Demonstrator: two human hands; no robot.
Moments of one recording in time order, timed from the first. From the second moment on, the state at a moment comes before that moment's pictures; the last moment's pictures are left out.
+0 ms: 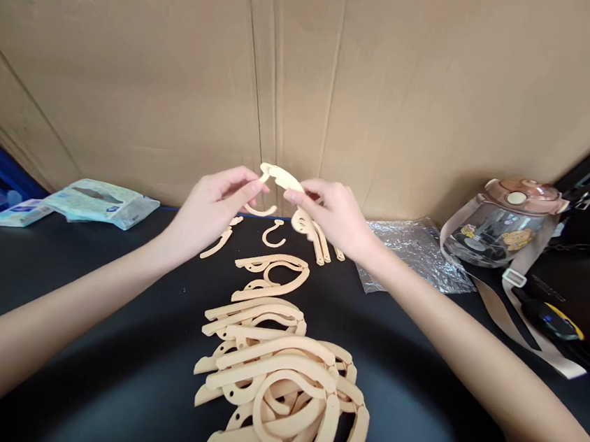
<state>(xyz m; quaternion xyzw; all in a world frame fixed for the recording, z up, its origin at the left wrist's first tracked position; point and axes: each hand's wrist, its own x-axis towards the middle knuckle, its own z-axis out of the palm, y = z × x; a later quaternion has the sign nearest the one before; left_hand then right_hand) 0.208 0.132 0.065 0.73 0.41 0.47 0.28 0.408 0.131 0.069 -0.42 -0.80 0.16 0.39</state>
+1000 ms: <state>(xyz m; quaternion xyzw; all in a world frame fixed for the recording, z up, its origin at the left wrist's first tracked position) 0.221 0.179 0.016 0.69 0.56 0.33 0.32 0.425 0.165 0.061 -0.53 -0.65 0.30 0.45</state>
